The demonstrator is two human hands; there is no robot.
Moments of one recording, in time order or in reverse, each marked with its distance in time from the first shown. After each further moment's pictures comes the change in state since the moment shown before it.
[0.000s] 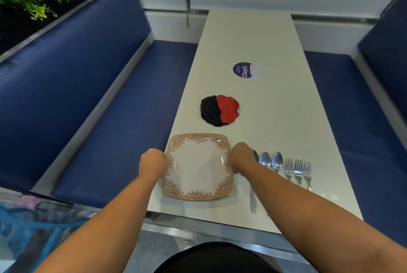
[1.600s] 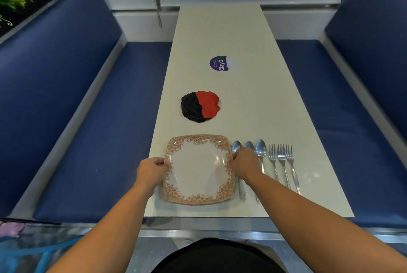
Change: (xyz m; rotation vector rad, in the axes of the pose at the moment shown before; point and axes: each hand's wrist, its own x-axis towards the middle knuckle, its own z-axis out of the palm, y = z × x) left_hand -0.030 0.014 0.021 -0.623 -0.181 0.006; right_hand -0.014 0.074 -0.005 -0.163 0.292 -0.075
